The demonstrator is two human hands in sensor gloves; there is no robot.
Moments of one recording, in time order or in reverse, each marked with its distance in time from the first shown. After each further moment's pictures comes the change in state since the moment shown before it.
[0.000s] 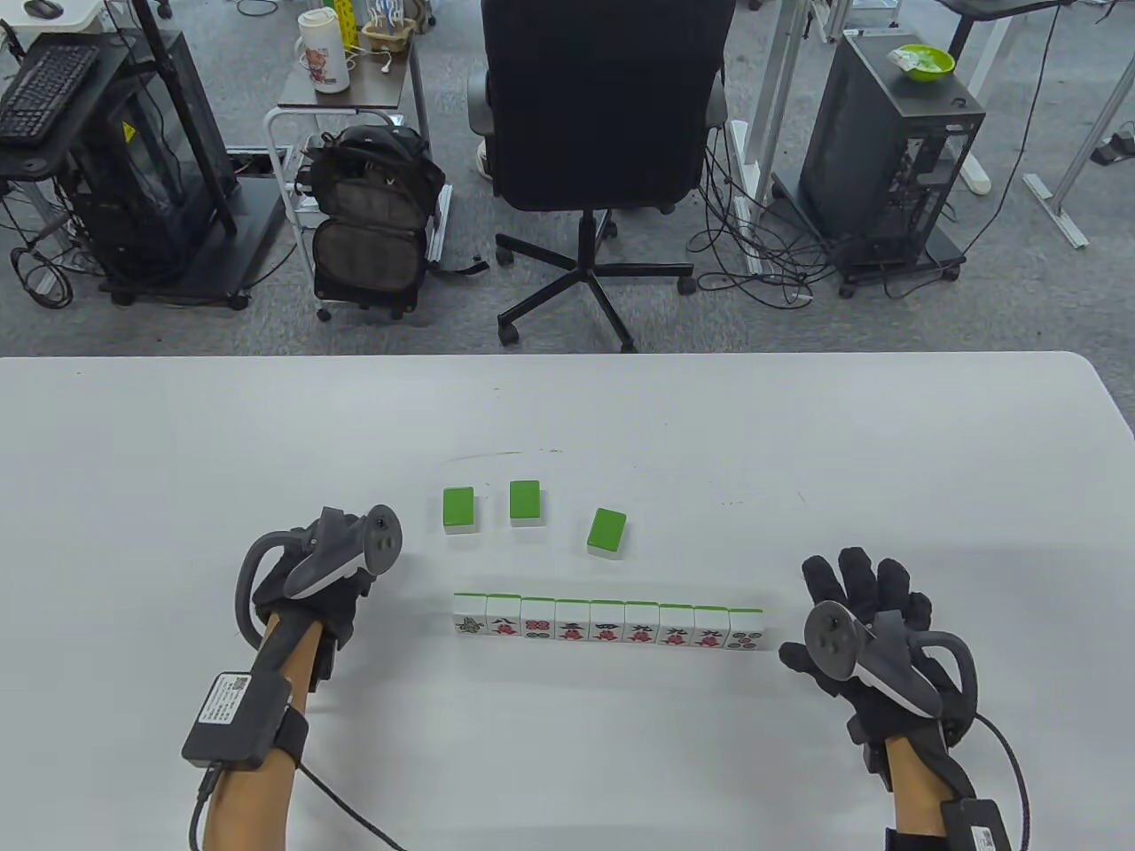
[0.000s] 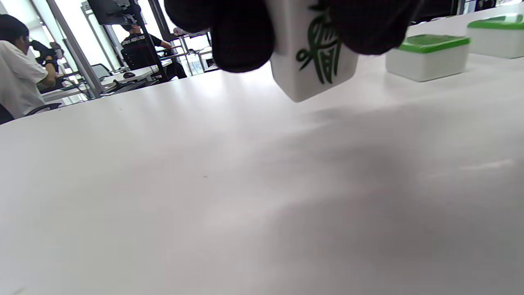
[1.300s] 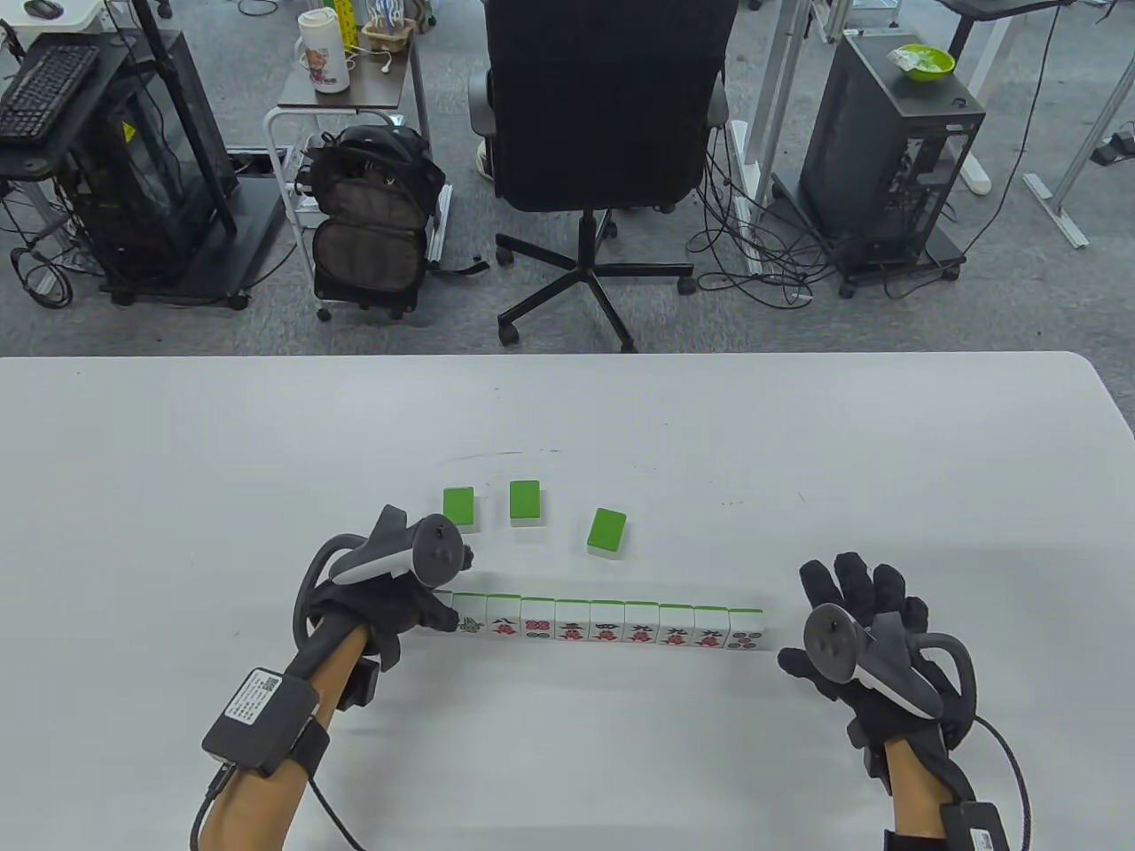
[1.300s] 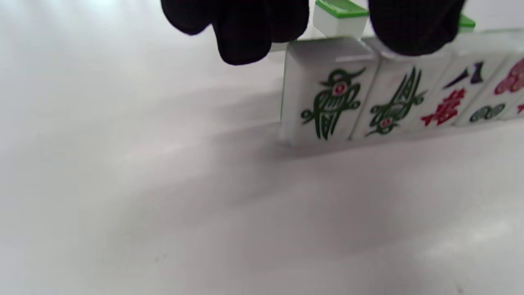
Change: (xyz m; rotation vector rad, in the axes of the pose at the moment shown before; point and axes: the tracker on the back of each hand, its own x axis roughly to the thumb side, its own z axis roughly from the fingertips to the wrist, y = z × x) left_hand 0.050 0.023 -0.002 -0.265 -0.288 0.154; right_hand 0.001 0.001 0.002 0.022 -0.019 -0.011
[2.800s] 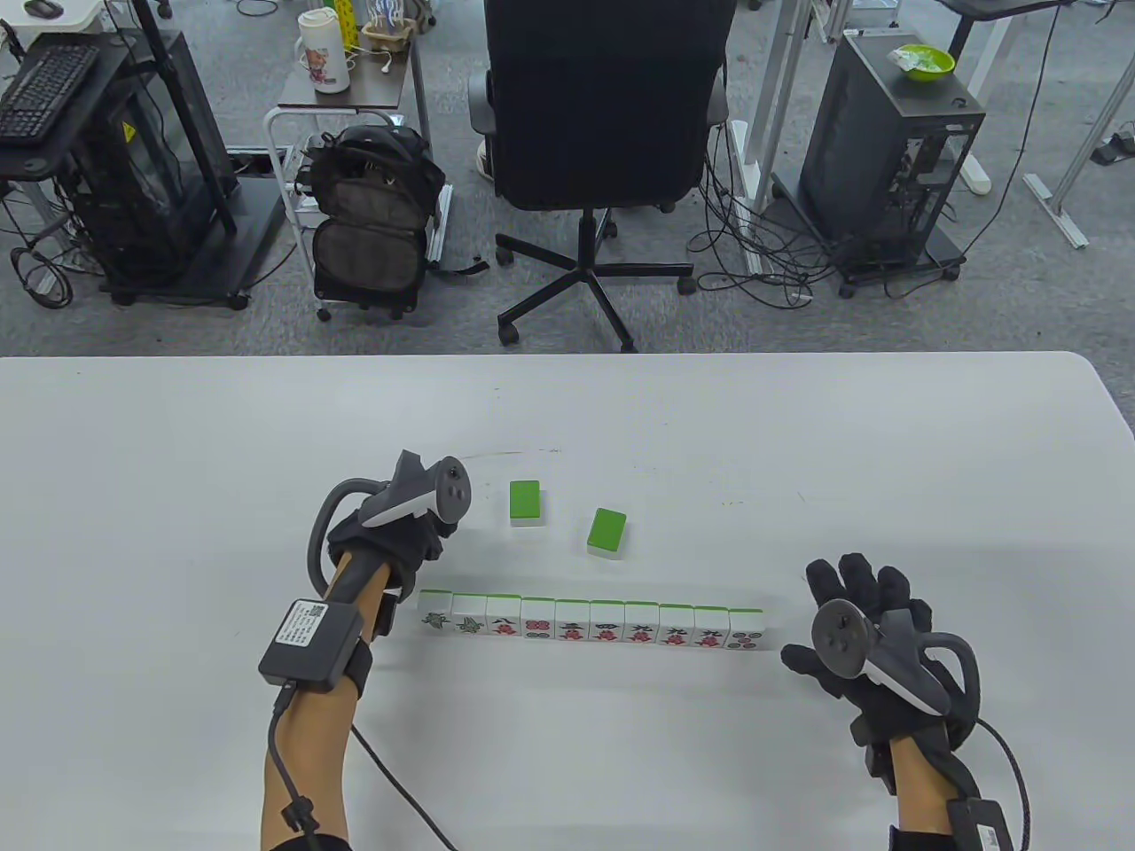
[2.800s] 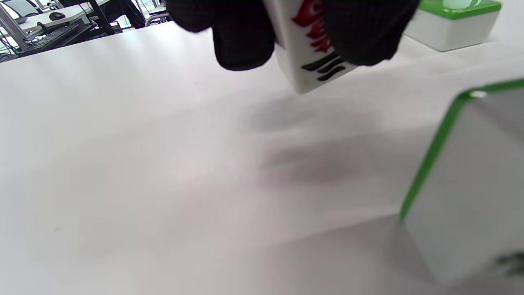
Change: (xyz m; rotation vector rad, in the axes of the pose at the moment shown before) left_hand -0.021 0.011 -0.054 0.034 0.200 -0.114; right_hand -0.007 0.005 -0.004 0.023 0.014 -0.041
